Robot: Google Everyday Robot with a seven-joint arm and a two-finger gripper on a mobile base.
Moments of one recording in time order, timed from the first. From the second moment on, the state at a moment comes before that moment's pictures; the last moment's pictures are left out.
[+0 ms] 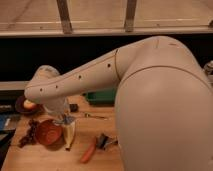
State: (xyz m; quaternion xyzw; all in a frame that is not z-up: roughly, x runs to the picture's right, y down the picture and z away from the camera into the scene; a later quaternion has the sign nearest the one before) arm -0.198 0.129 0.677 -0.25 0.13 0.44 0.85
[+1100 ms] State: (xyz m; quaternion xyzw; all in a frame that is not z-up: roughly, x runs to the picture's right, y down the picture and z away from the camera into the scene) arm 0.012 0.147 0.760 -0.26 0.20 0.58 0.75
